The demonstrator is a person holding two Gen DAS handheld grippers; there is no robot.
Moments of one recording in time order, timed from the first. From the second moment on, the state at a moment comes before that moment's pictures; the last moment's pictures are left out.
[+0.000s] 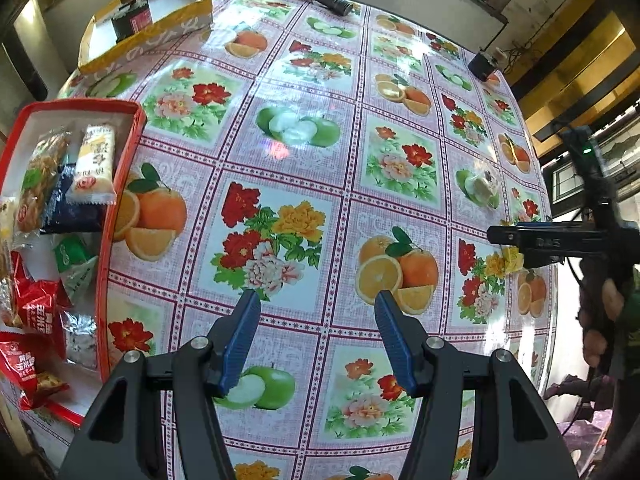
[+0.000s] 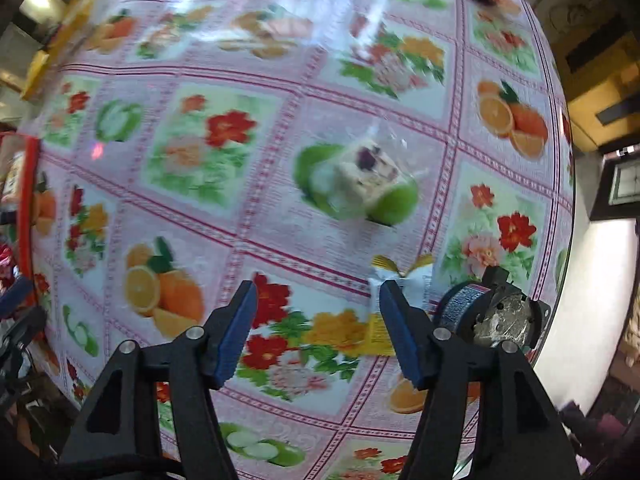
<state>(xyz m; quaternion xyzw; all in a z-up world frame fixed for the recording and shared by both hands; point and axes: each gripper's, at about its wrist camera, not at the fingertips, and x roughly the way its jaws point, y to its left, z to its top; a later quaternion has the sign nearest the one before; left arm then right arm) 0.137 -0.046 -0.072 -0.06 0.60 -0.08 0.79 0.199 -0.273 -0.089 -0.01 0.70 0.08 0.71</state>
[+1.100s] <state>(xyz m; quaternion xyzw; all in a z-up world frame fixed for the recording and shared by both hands) 0.148 -0.096 -0.093 -0.12 0.63 -0.08 0.77 0.277 -0.320 -0.138 0.09 0.68 -0.04 0.73</state>
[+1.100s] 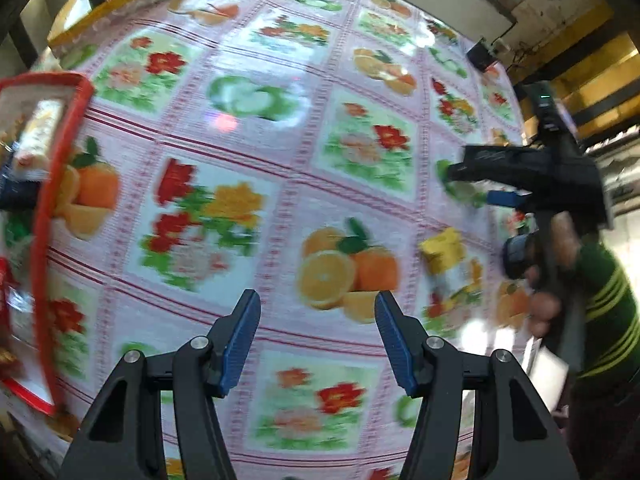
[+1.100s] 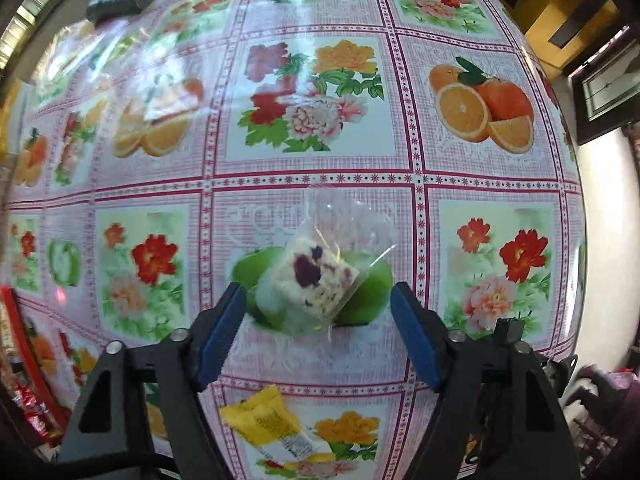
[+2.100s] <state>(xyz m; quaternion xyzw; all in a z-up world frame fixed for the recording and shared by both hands) 0.174 -0.222 -0.140 -0.11 0.62 -0.08 0.77 0.269 -0.330 -0.095 0.11 0.62 0.10 0.77</state>
